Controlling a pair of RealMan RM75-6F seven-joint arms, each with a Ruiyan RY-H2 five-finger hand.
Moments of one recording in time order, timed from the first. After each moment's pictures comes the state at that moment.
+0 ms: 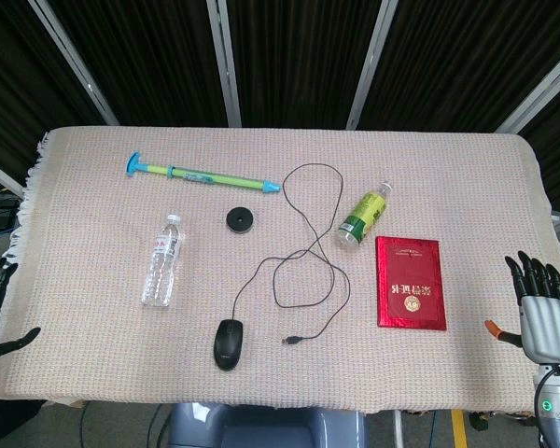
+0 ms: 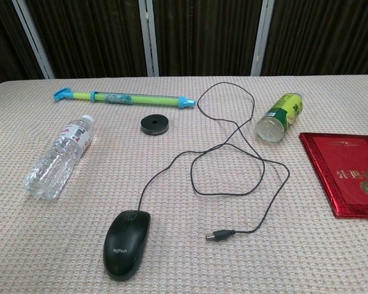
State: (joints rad) left arm -0.05 -1.18 -0.04 -1.49 1.49 1.52 -0.02; right arm 0.10 -1.16 0.12 -1.61 -1.38 1.46 -0.16
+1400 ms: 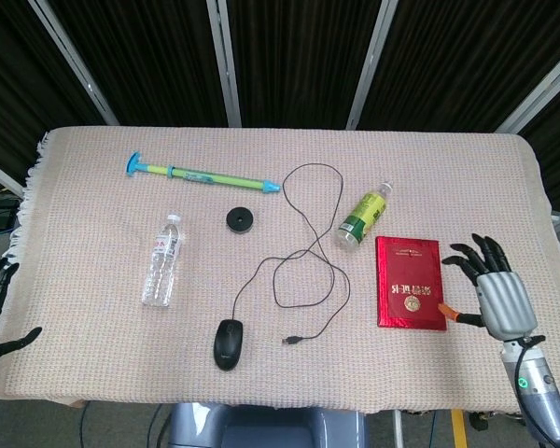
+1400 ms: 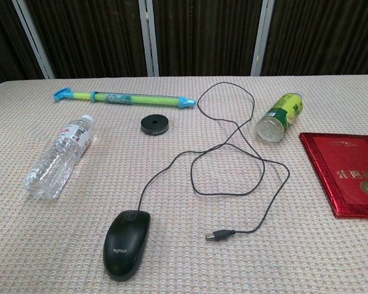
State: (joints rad) left arm -0.05 -1.18 -0.04 -1.50 1.49 1.52 -0.01; right arm 0.25 -1.14 0.14 -1.65 -1.54 1.35 0.06
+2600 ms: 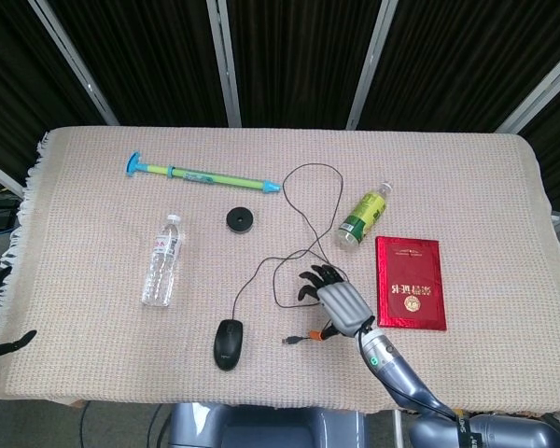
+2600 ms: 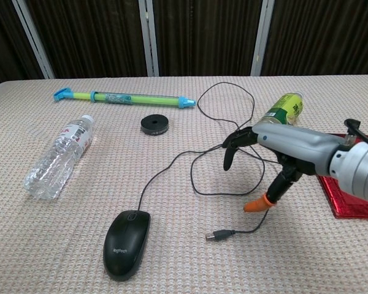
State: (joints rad) left arm -0.05 -1.15 -0.04 -1.52 1.44 1.47 -0.07; right arm 0.59 -1.56 0.15 -1.72 -1.18 0.96 -0.35
